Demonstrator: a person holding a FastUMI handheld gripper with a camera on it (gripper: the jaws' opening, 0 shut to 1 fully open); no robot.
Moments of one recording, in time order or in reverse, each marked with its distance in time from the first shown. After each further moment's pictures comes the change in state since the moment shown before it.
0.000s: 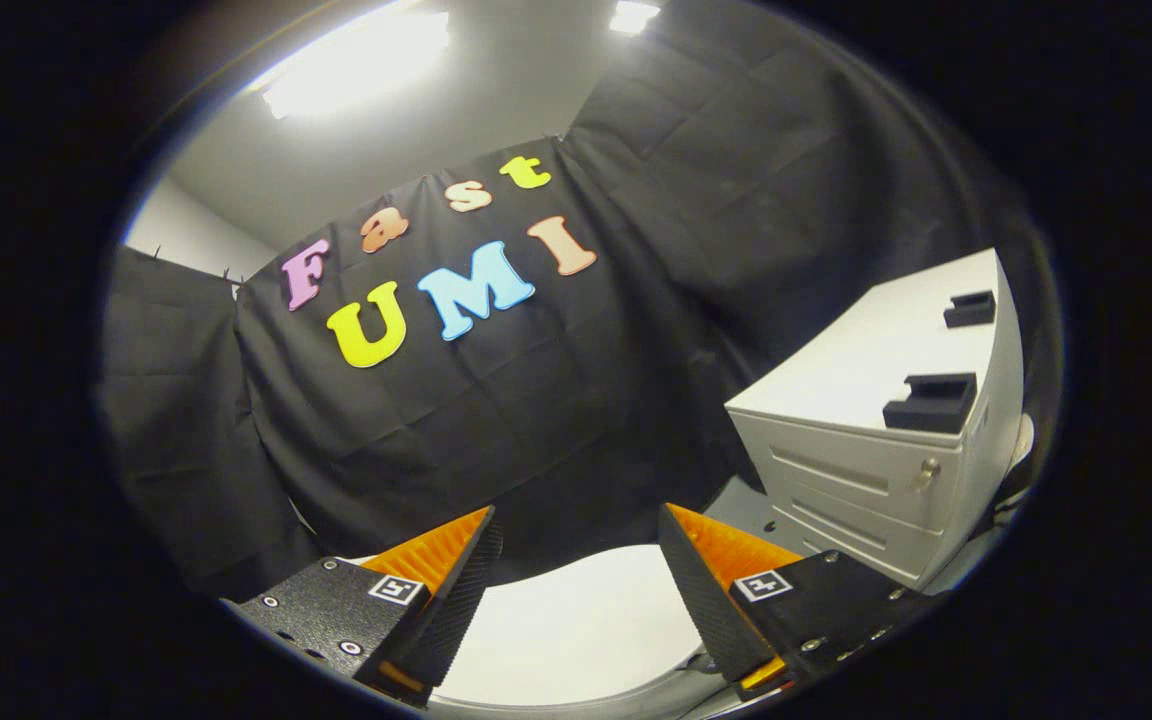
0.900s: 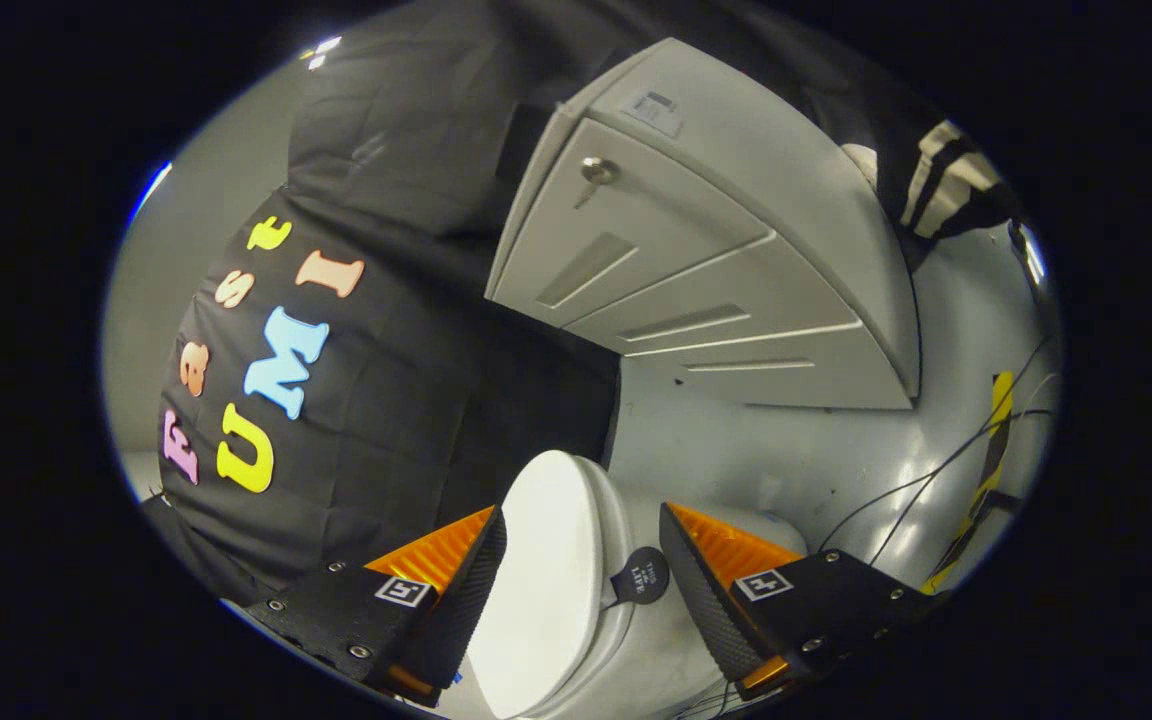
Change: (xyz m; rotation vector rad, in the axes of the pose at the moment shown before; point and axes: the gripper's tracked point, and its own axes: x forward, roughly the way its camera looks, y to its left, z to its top) arm -0.017 -0.145 -0.132 0.624 0.137 -0.403
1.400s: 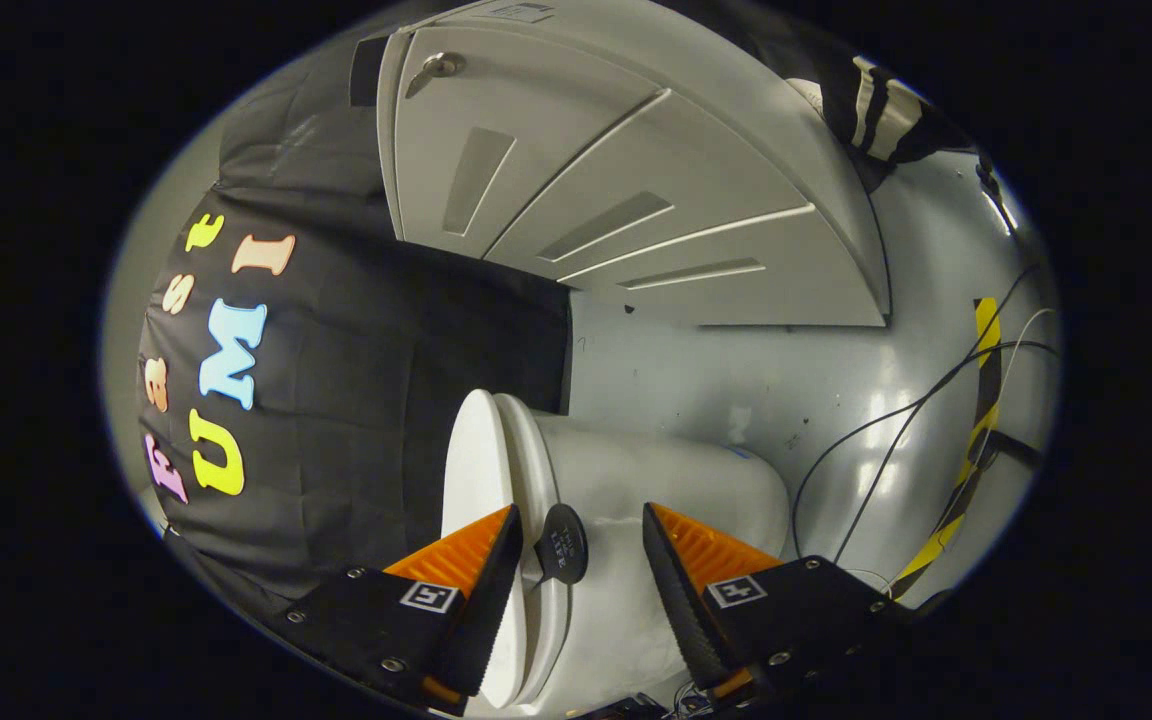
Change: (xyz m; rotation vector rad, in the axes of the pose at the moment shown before) arm 0.015 -0.040 -0.052 0.094 0.192 -0.077
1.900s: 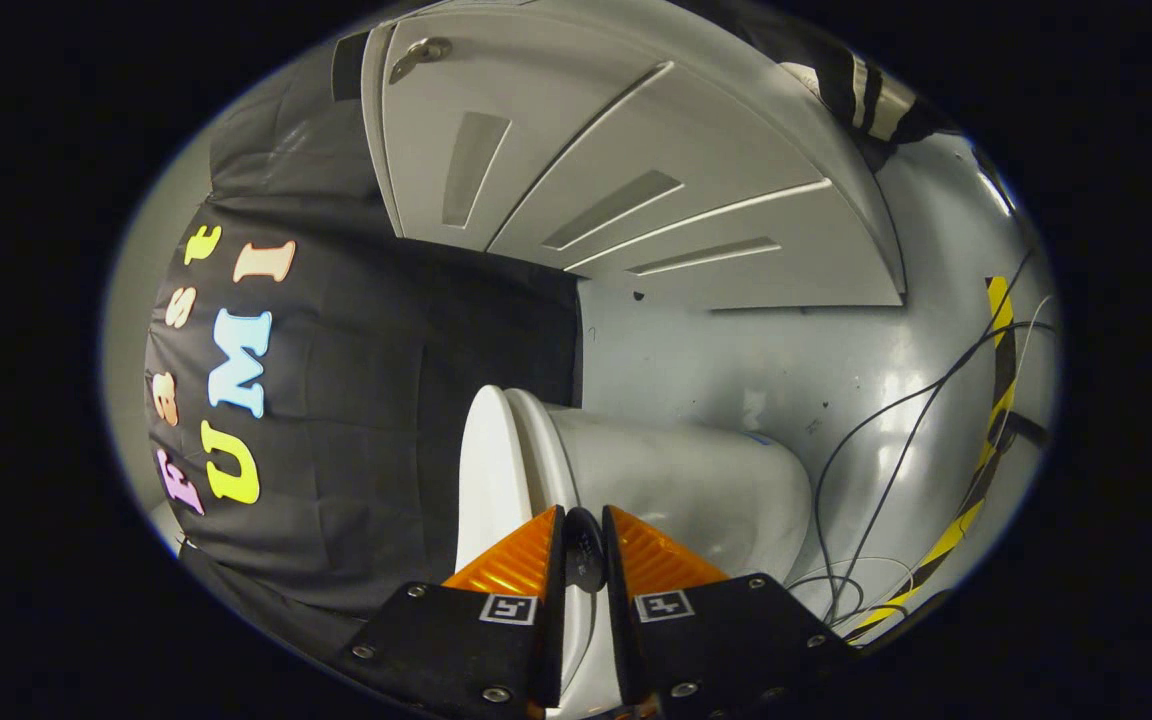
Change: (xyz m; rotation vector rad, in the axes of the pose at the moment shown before) arm 0.009 0.007 -0.002 0.030 0.040 0.010
